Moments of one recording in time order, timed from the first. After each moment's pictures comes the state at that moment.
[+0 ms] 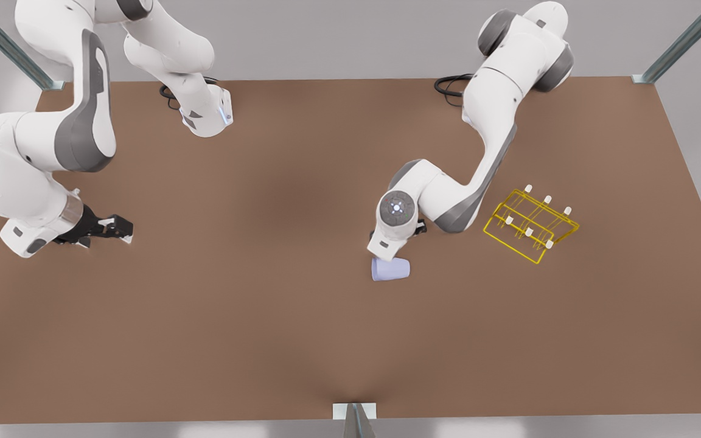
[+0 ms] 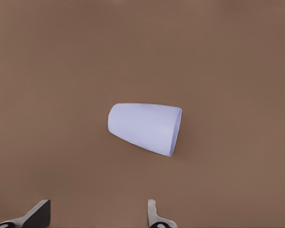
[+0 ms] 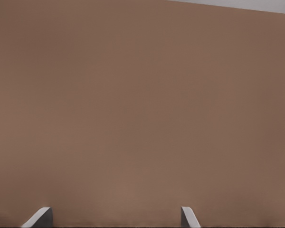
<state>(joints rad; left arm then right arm) -0.41 0.63 -0.28 -1.40 0.18 1.82 -0.99 -0.11 0.19 0.12 -1.50 -0.05 1.66 -0.09</state>
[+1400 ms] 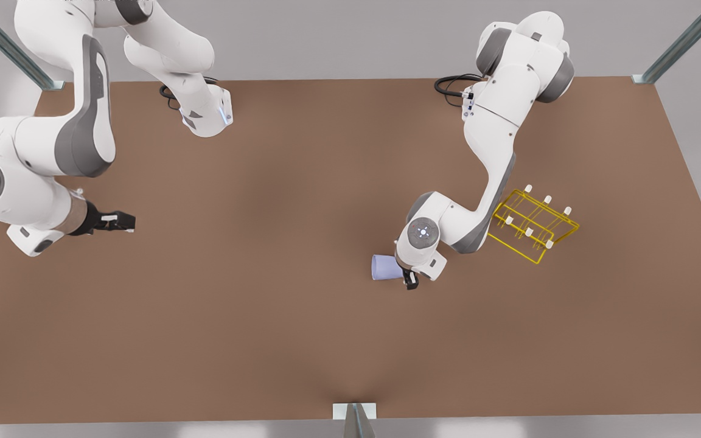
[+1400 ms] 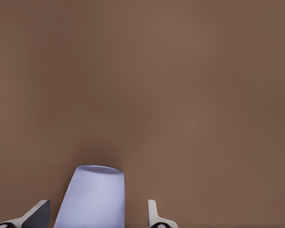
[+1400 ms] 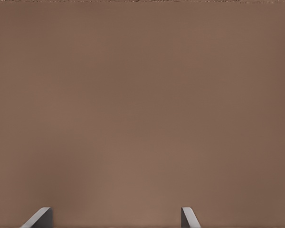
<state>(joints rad) -0.41 0.73 -0.16 -1.54 0.12 2.23 -2.34 -0.11 0.23 0.12 -1.46 -0.05 1.52 -0.03</state>
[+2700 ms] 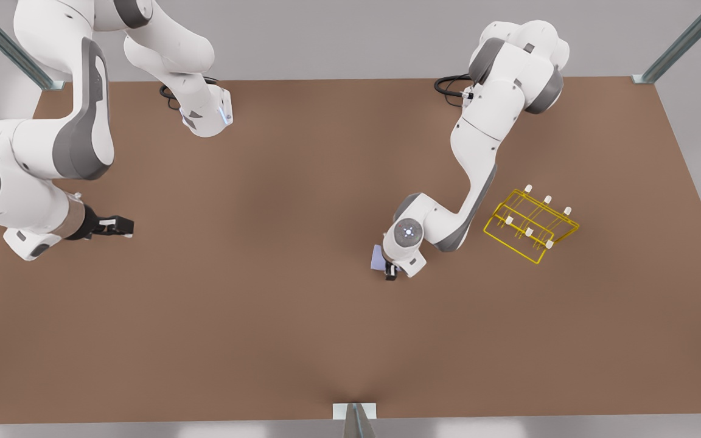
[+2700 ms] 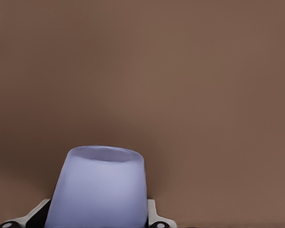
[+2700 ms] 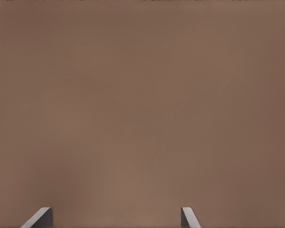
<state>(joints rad) -0.42 0.81 -0.21 -1.59 0.08 2.33 -2.14 -0.11 0.25 0.12 -1.43 -0.05 1.54 -0.03</state>
